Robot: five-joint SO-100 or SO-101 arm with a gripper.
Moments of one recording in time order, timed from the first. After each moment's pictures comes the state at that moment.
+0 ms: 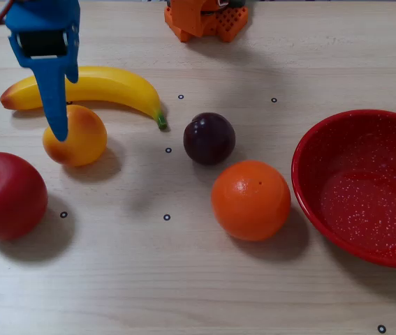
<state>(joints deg) 35.0 70.1 54.4 104.6 -32.1</state>
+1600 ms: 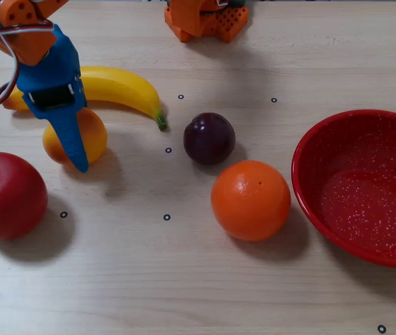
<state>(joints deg) 36.6 55.5 51.9 102.7 -40.5</state>
